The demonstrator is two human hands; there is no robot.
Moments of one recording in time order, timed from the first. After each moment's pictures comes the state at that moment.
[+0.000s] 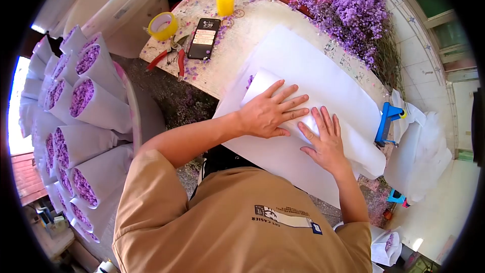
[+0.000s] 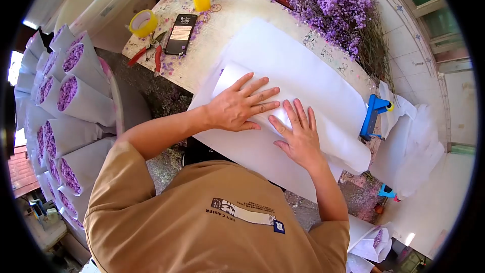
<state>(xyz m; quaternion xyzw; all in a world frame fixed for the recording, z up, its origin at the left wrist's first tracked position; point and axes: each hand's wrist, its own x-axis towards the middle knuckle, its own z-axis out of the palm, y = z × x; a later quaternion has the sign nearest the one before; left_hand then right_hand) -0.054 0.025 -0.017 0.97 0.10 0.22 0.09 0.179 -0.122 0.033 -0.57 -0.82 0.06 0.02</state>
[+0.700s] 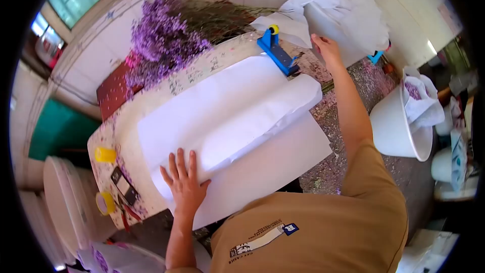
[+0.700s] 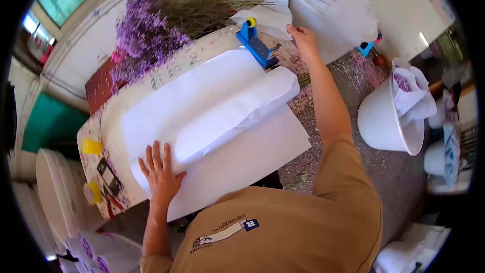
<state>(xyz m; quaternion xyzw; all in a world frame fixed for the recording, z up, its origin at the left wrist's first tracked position) -0.008 -0.004 0.014 0.98 0.21 0.06 0.04 0.549 -0.257 0.028 -0.76 -0.12 0.01 0.64</state>
